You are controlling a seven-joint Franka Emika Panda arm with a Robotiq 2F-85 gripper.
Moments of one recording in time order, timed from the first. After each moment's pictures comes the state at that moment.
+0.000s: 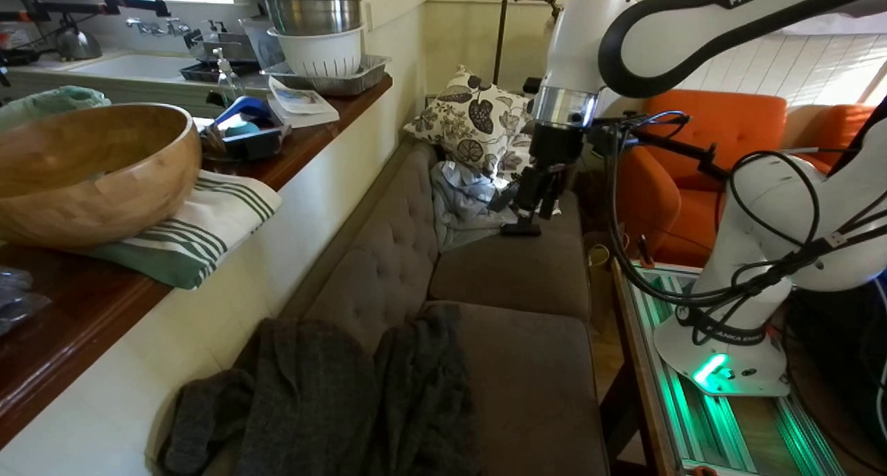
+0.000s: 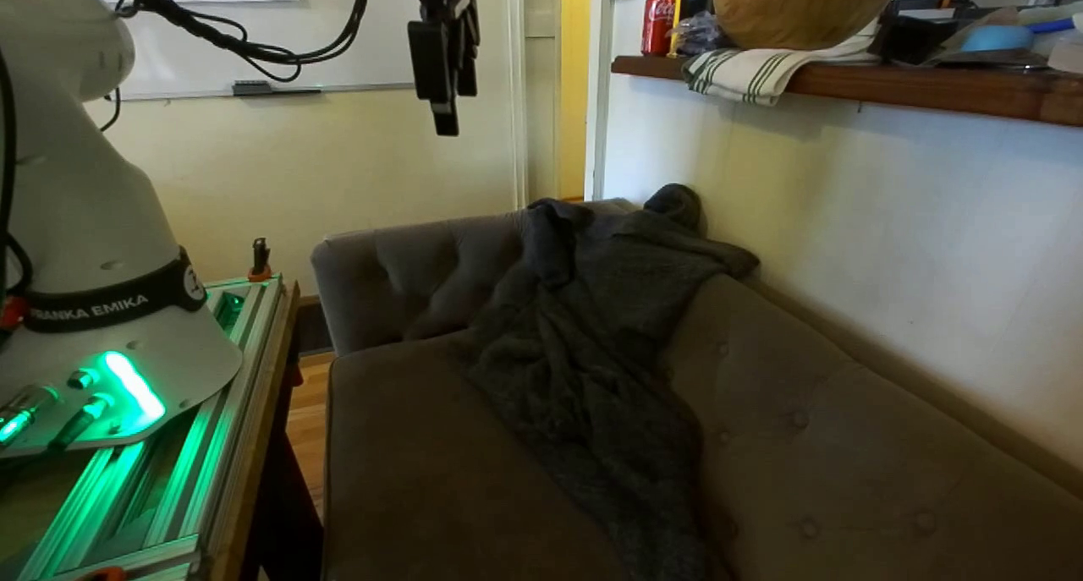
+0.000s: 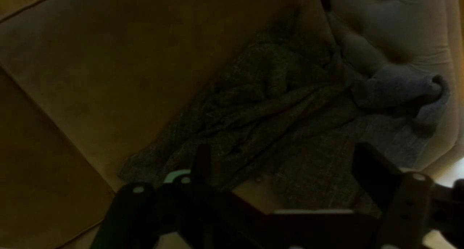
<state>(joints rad) -0.05 -0.66 -0.14 -2.74 0.23 2.12 0.19</state>
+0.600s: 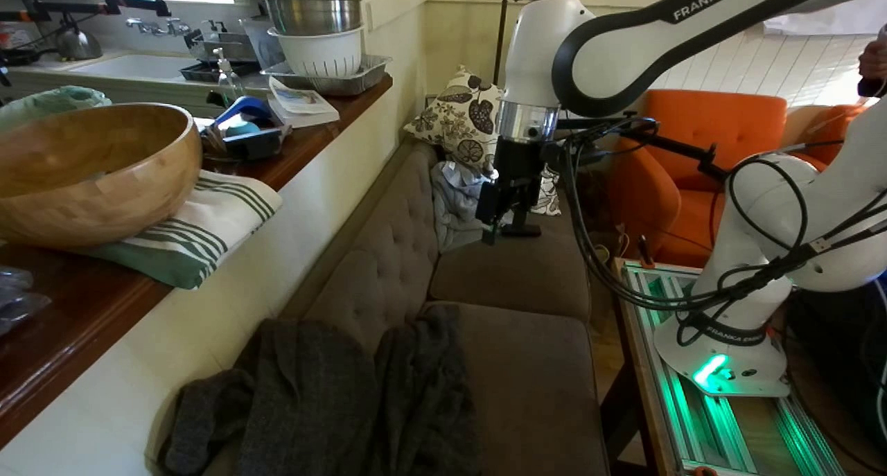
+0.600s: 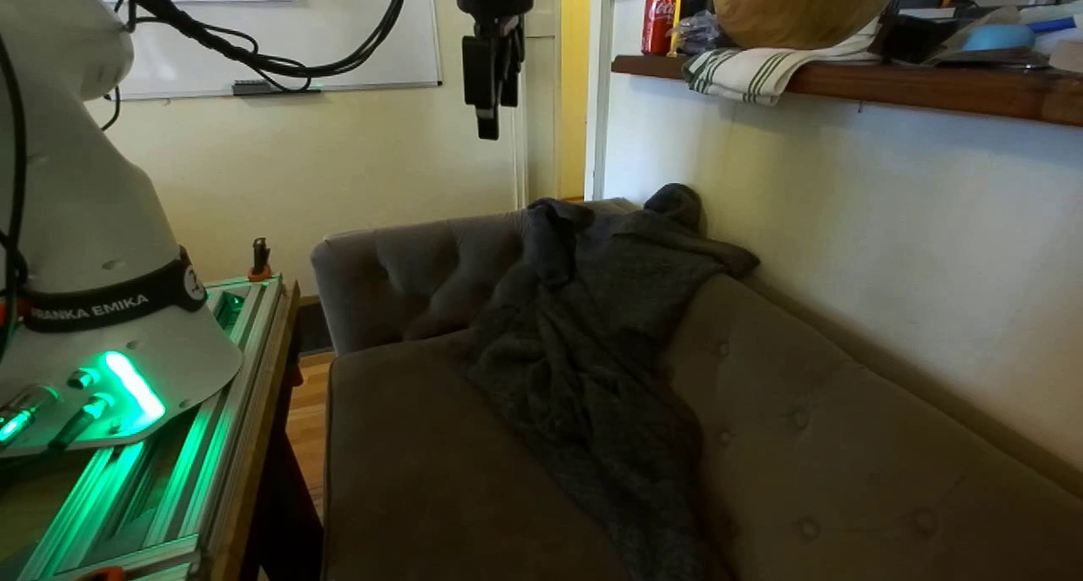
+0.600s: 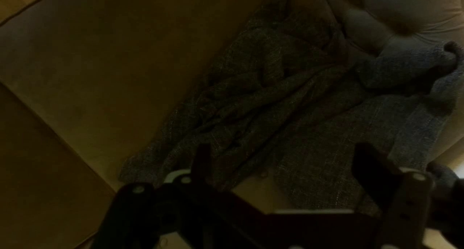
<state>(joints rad) -0.04 -0.47 -0.04 -2.63 0.28 2.20 0.32</state>
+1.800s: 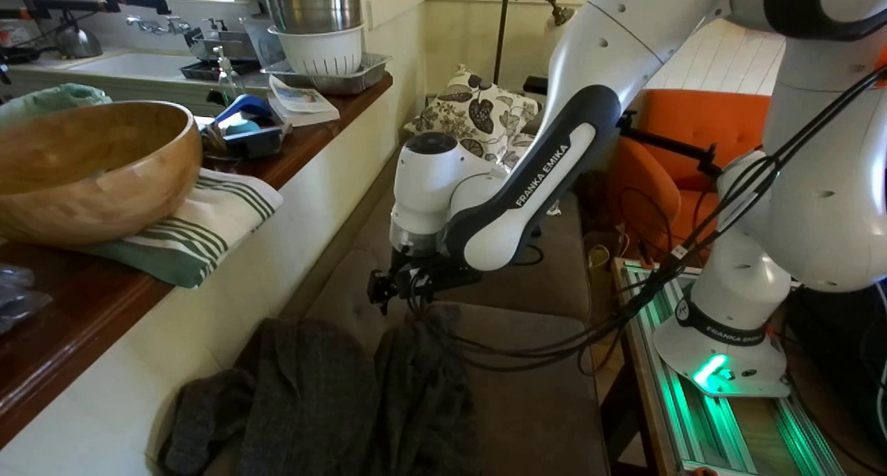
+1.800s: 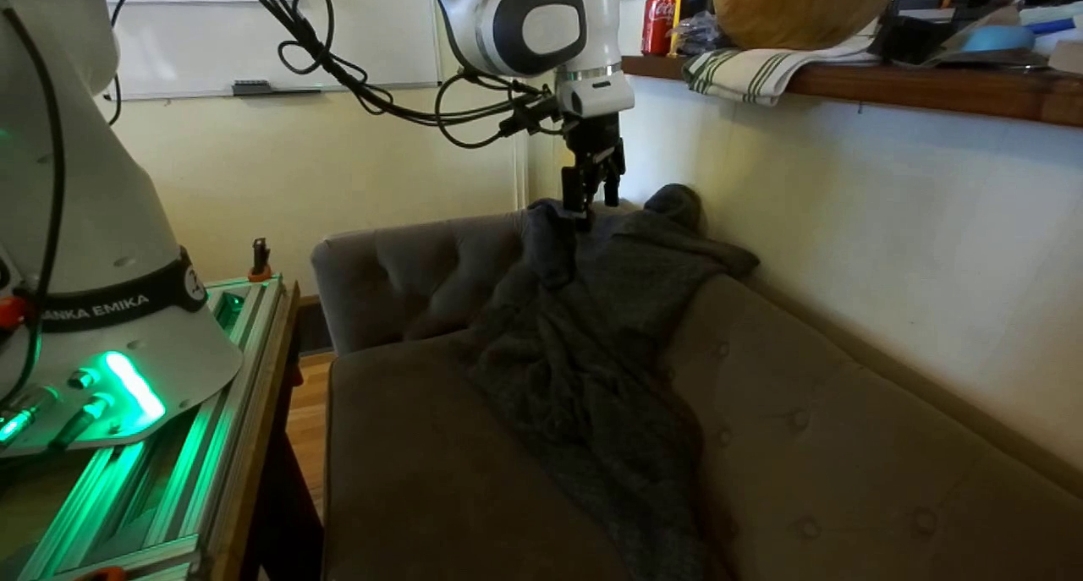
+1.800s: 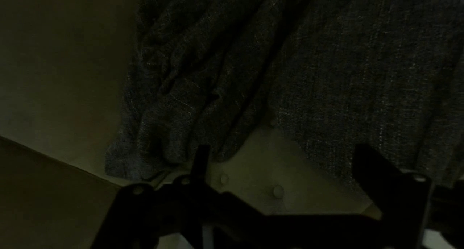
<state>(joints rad) 0.09 0.26 0.03 -2.30 -0.05 2.74 1.11</state>
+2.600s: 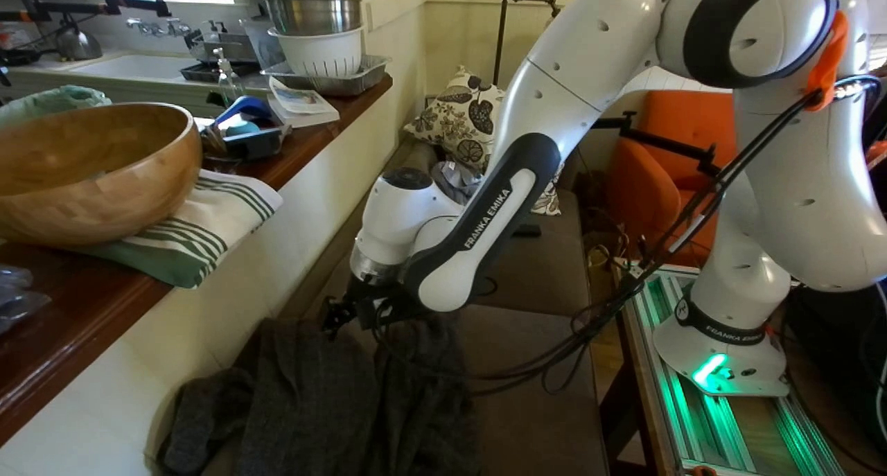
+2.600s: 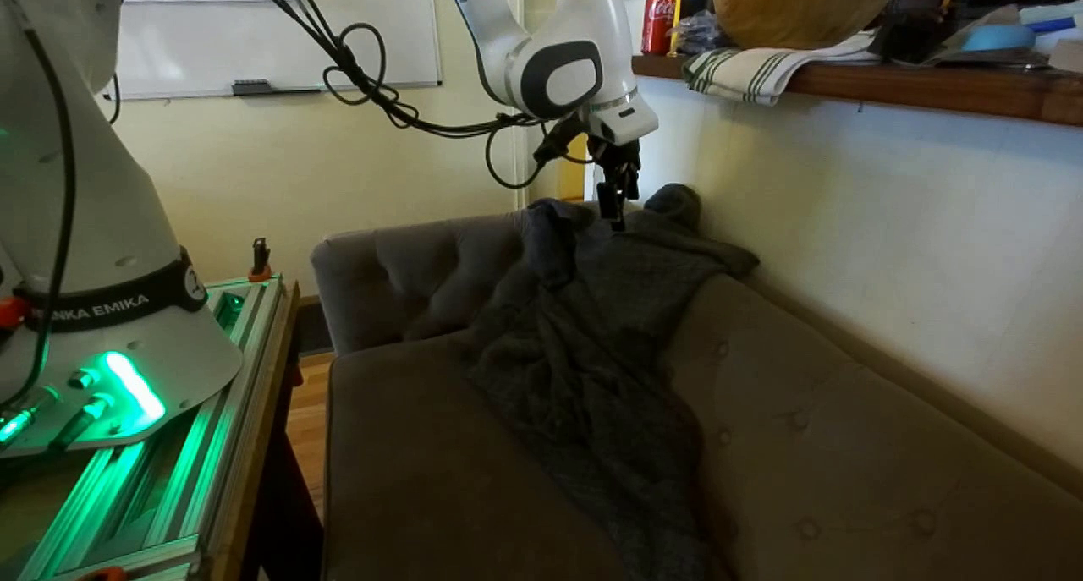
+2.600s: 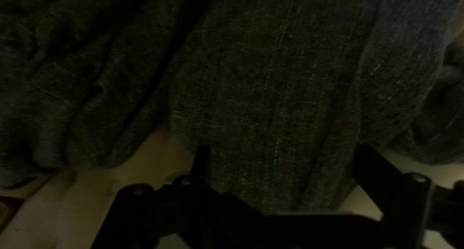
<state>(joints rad) 0.11 0.49 0.09 -2.11 0.06 2.96 0.91</state>
